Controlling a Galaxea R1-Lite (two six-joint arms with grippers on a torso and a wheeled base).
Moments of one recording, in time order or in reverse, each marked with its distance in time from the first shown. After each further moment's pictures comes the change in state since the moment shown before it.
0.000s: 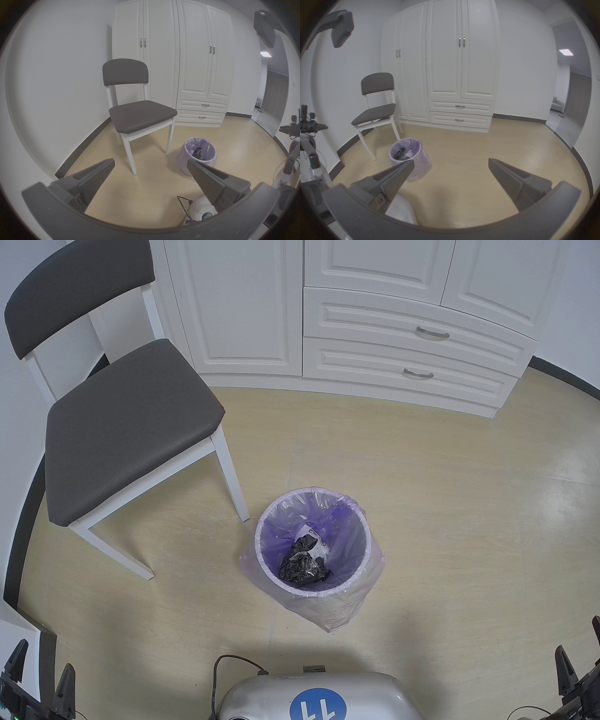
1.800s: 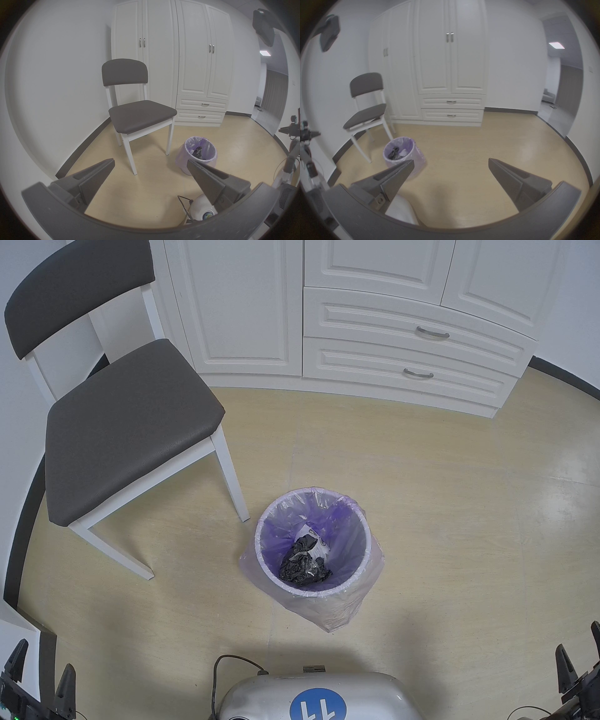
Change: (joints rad) left arm 0.000 0.001 0.000 0.001 -0.001 0.010; right arm 0.000 0.001 0.000 0.046 -0.079 0.056
